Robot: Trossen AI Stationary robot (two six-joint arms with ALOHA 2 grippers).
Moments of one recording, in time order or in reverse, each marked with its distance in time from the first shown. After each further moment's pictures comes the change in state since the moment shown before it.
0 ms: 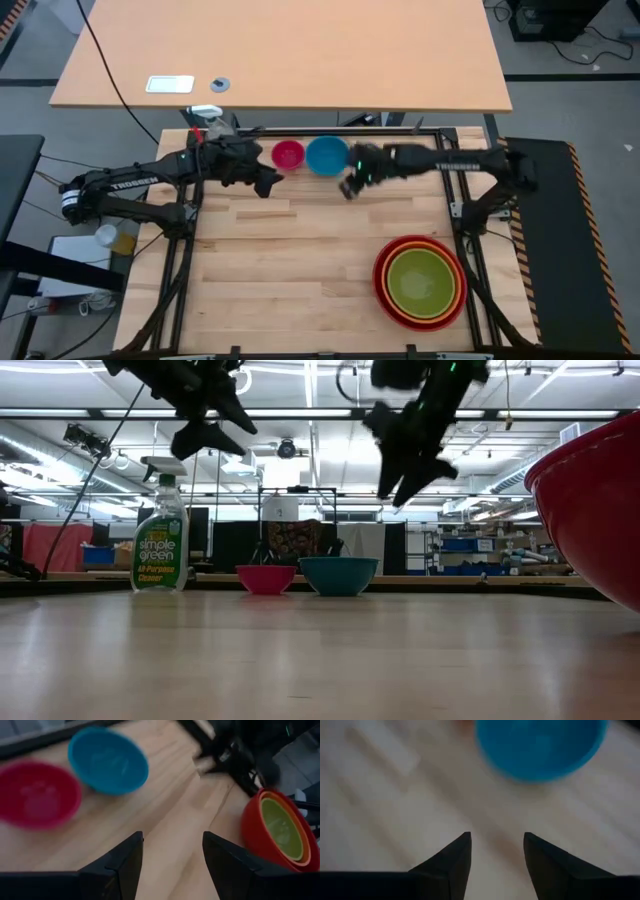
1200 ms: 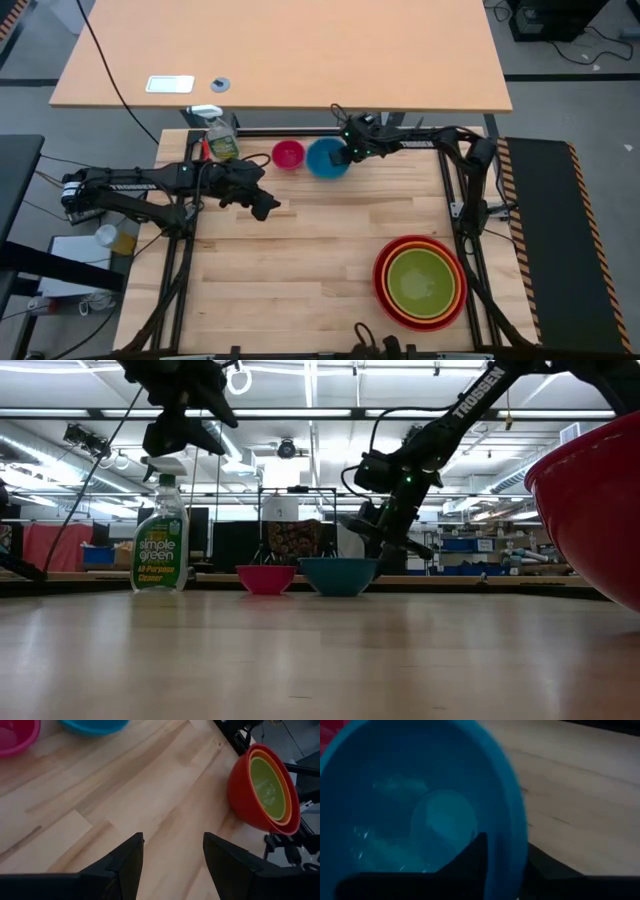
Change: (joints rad) left arm -0.208 0.000 0.000 -0.120 -0.022 -0.193; right arm -0.336 0.360 -0.002 0.360 -0.121 0.069
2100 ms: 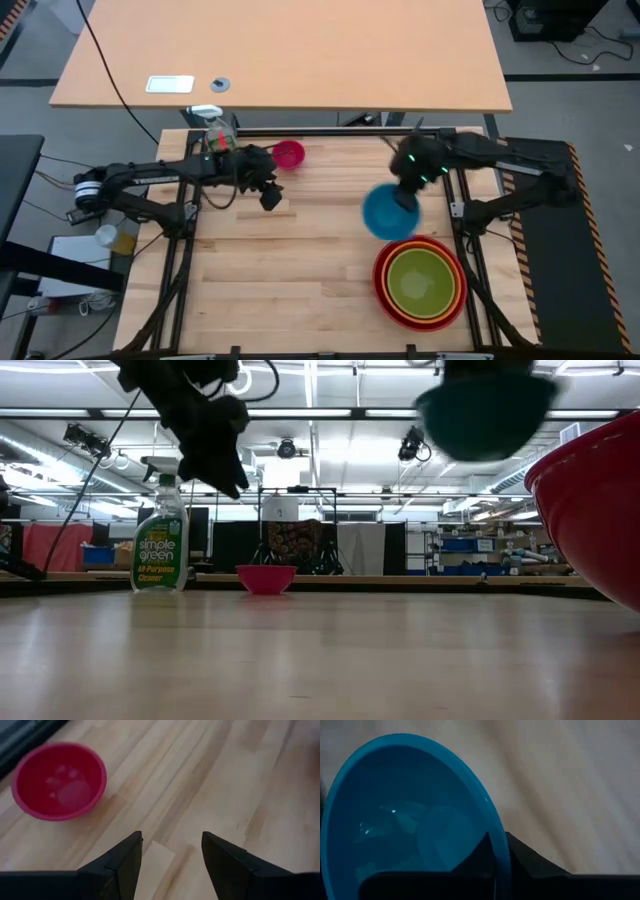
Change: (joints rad) left arm 0.193 0.167 -0.006 0.036 -0.062 0.506; right arm 0.327 -0.737 0.000 -0.815 -0.170 -0.384
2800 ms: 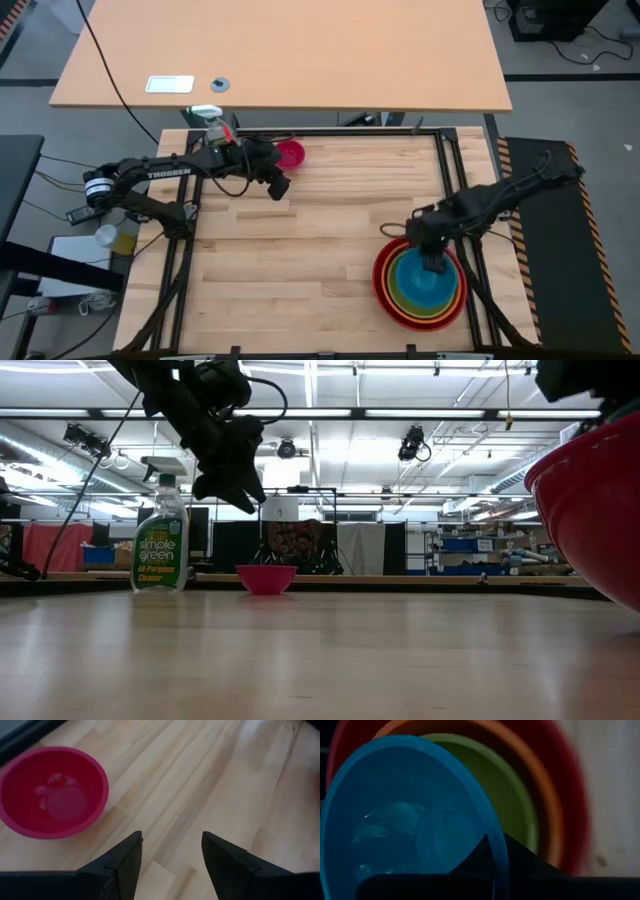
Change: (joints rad) left arm 0.112 0.097 0.004 0.119 0.113 -0.007; right arm 0.610 -0.082 -0.328 0.065 -0.071 0.367
